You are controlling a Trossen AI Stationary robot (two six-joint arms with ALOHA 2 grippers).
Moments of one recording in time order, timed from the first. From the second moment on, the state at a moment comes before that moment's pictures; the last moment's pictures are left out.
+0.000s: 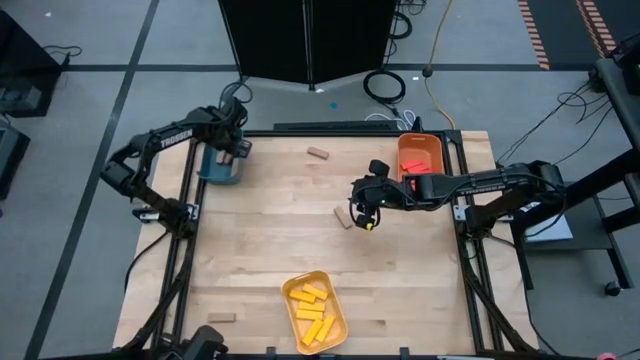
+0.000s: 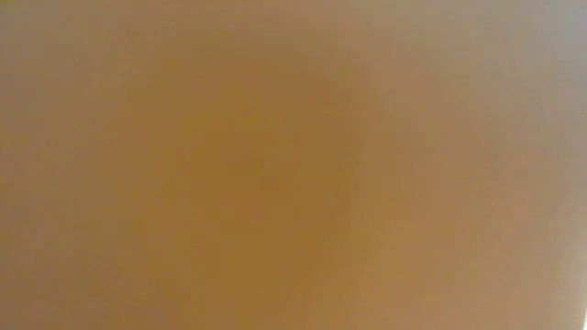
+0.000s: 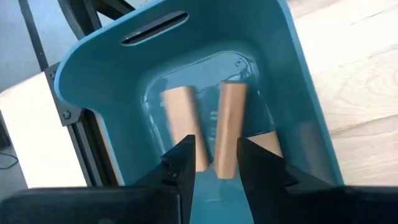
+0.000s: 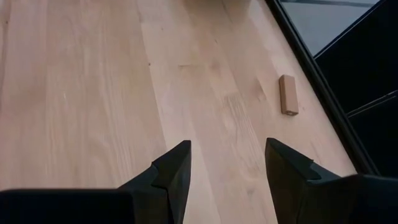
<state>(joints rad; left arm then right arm) 0.99 1.51 1.01 -0.85 -0.27 -0.20 0.01 1.39 1.01 -0.39 0.36 0.07</state>
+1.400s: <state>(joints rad) 0.65 2.11 1.62 -0.74 0.18 0.67 -0.22 1.39 1.01 -0.47 0.15 0.12</state>
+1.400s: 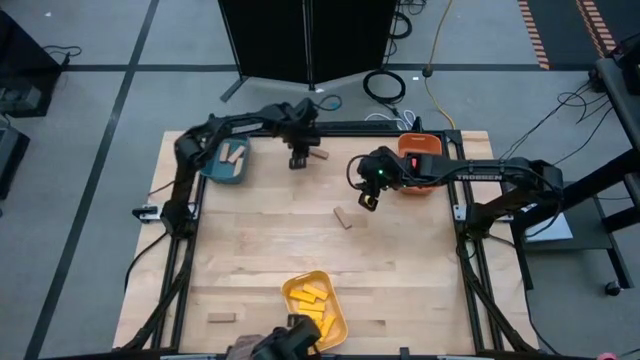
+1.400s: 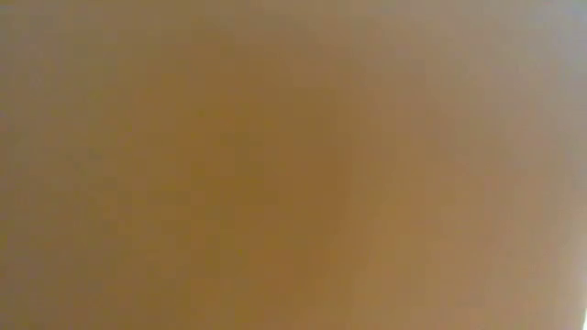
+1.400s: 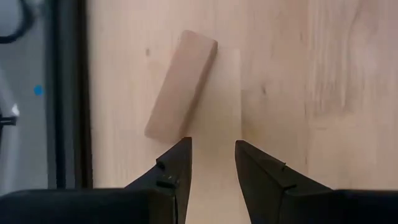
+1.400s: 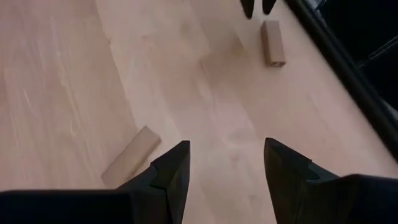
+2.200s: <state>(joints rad) 0.58 2.21 1.80 -0.90 -0.17 0.72 -0.21 1.39 0.87 -0.31 0.15 0.08</state>
